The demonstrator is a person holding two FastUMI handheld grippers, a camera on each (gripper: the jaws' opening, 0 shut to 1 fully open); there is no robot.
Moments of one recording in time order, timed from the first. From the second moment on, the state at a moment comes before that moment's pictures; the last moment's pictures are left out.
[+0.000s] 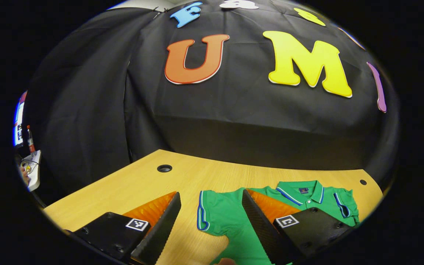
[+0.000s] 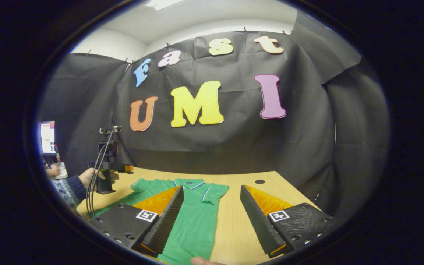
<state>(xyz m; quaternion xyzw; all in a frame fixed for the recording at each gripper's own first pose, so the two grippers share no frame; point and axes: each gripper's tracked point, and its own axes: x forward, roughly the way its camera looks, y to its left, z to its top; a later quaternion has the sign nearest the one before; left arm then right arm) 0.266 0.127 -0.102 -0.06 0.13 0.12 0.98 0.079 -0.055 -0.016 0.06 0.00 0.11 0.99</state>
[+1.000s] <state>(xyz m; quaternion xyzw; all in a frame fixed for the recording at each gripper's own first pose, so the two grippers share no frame) 0.306 0.140 -0.212 -0.05 0.28 0.08 0.95 0.091 -0.024 -0.031 0.00 0.01 0.11 0.99</state>
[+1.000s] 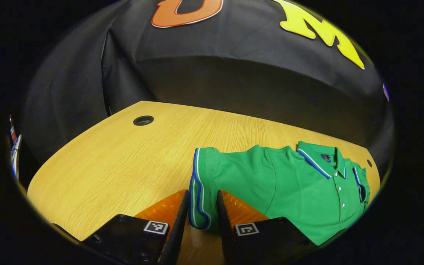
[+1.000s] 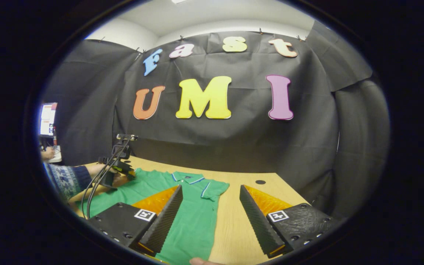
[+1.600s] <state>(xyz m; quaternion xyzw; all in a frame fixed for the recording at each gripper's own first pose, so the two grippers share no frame) 0.318 0.091 -0.165 -0.02 0.25 0.05 0.97 0.094 -0.034 -0.030 0.01 0.01 0.10 0.99</state>
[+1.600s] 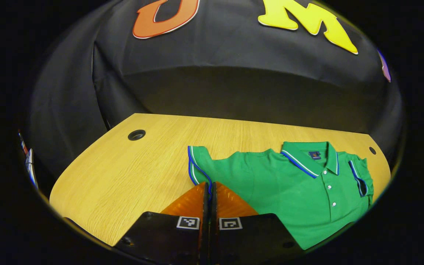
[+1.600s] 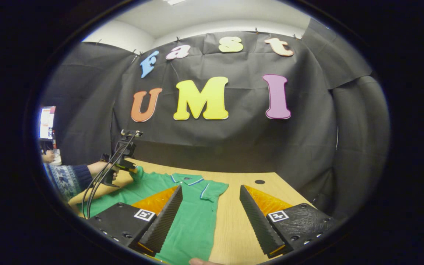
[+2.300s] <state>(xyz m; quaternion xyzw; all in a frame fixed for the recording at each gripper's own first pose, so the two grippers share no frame) 0.299 -0.021 -0.119 -0.03 0.22 -0.02 0.97 0.095 -0.038 -0.029 0.00 0.01 0.09 1.00</state>
